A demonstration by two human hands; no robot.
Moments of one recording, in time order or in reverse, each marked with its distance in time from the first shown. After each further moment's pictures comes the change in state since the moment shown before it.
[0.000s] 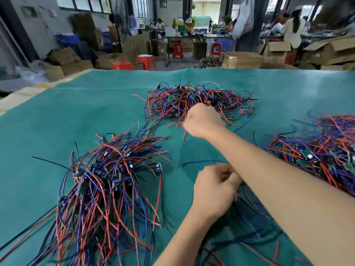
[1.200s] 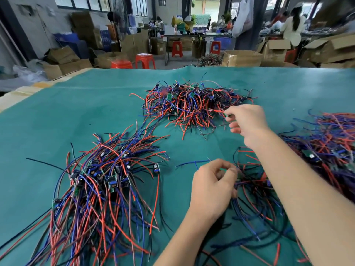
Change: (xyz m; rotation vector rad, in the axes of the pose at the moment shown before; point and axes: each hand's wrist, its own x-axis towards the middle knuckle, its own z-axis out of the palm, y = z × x) left_hand -0.005 0.009 -0.001 -0.035 0.031 0.007; right_hand 0.012 0.092 -0.022 0.927 0.263 0.318
